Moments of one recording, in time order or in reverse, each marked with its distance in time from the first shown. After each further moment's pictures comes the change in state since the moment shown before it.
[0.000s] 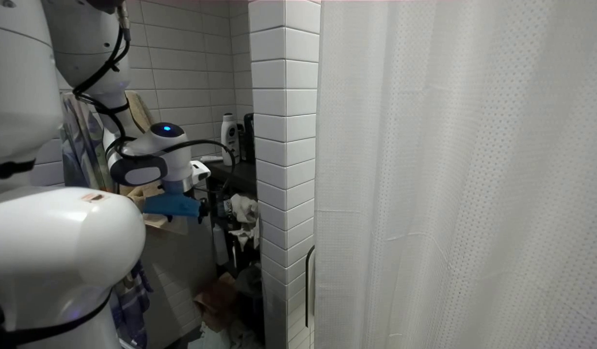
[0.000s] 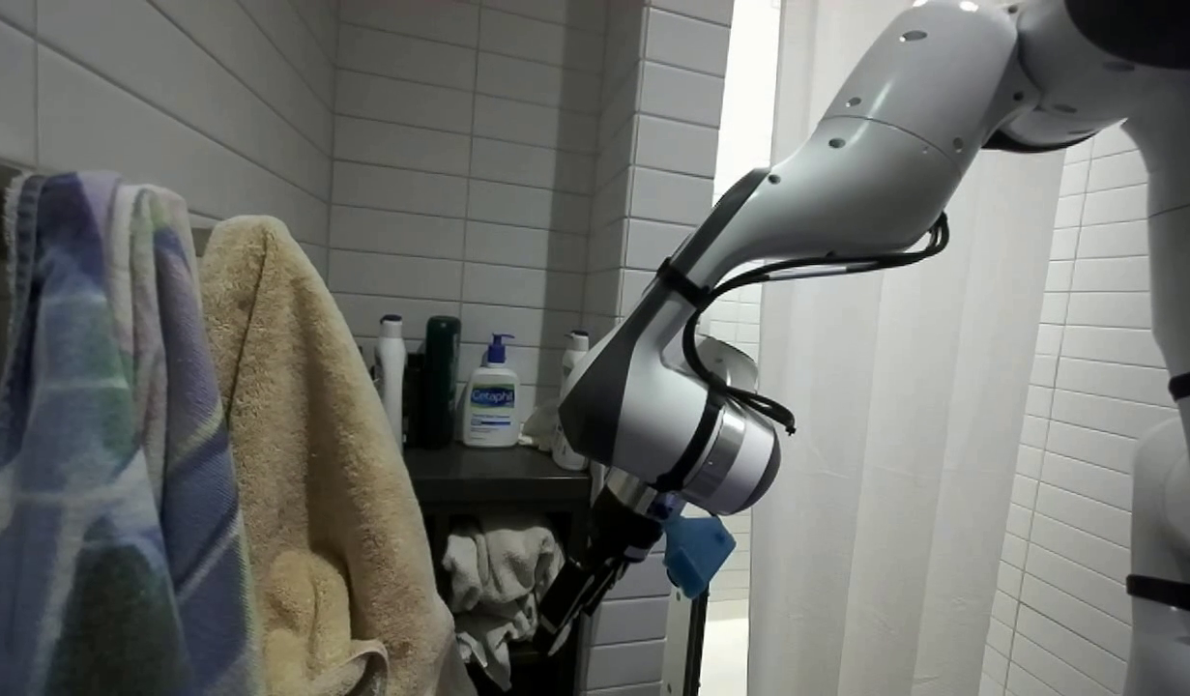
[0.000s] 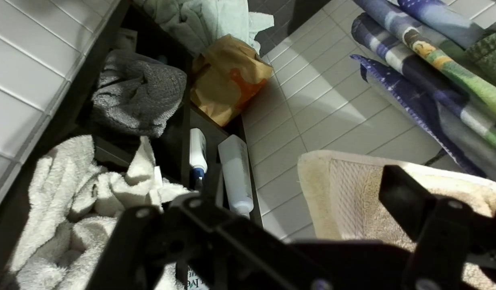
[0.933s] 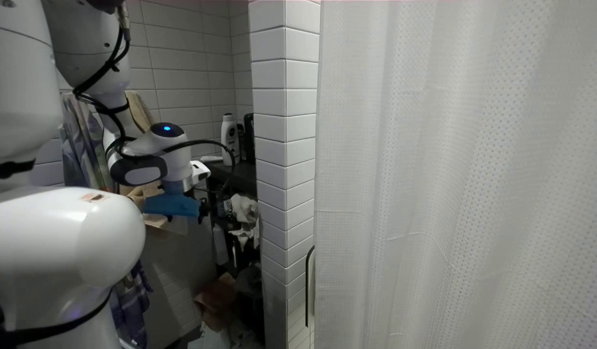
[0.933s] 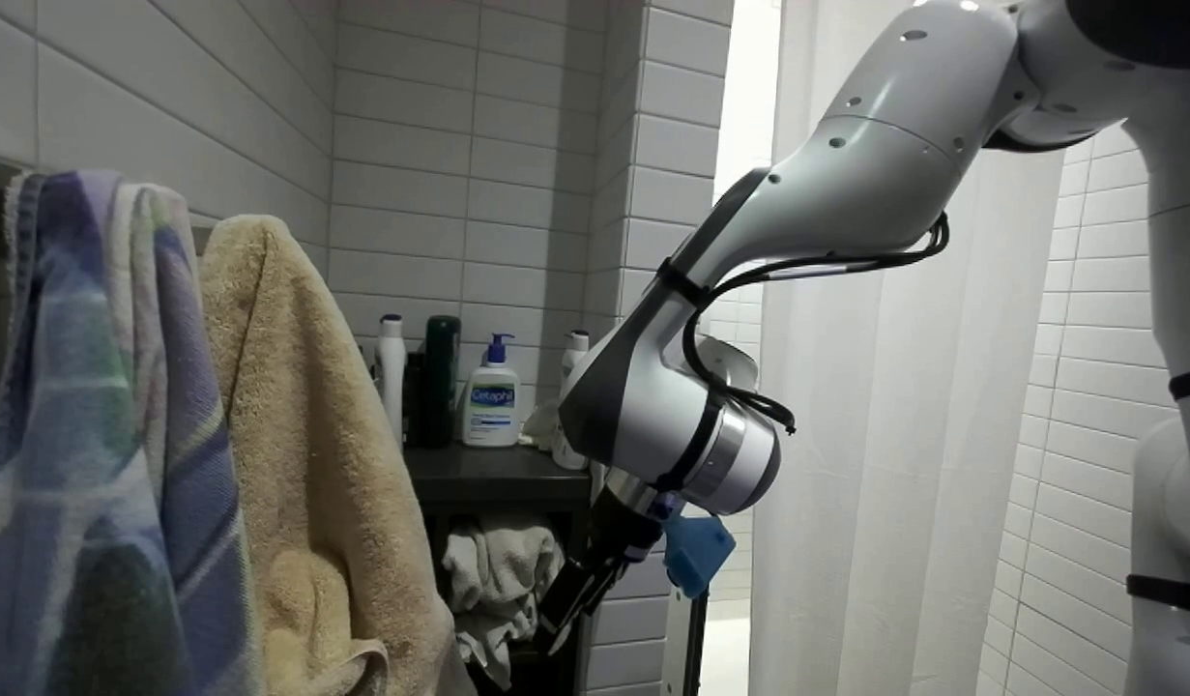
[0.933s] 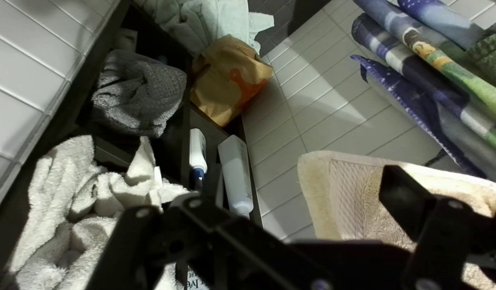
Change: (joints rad) arm 0.000 0.002 0.000 0.000 0.000 0.000 -0.001
